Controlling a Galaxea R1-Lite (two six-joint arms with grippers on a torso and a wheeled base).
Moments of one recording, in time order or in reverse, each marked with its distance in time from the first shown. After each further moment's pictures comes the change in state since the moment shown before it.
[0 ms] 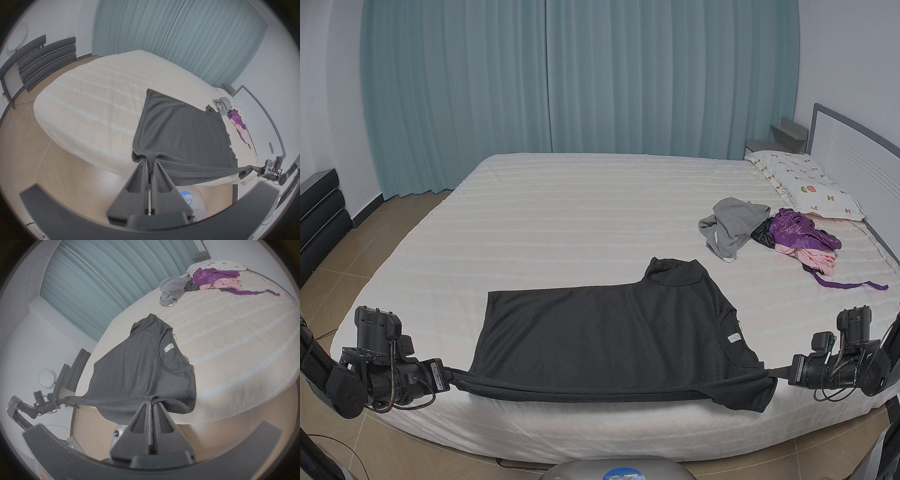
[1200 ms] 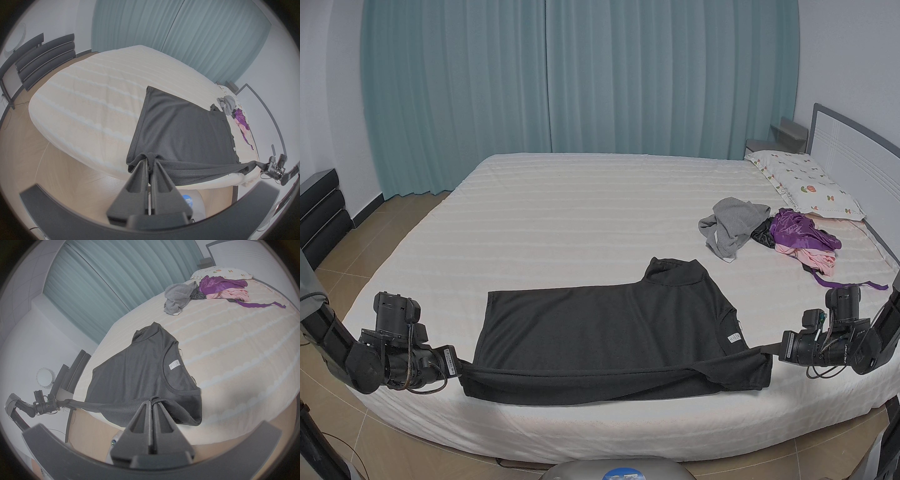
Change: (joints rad) left arm -0.002 0.125 -0.167 0.089 -0.003 -0.004; right arm 0.042 0.038 -0.195 0.094 -0.045 0.011
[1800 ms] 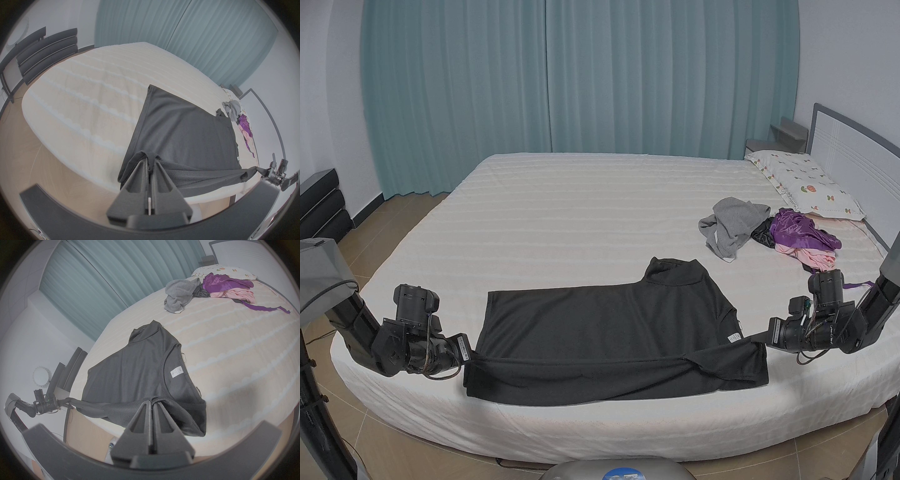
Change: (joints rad) left arm 0.001 0.168 -0.153 -0.001 -0.001 -0.050; right arm 0.036 0.077 -0.204 0.166 -0.043 0.000
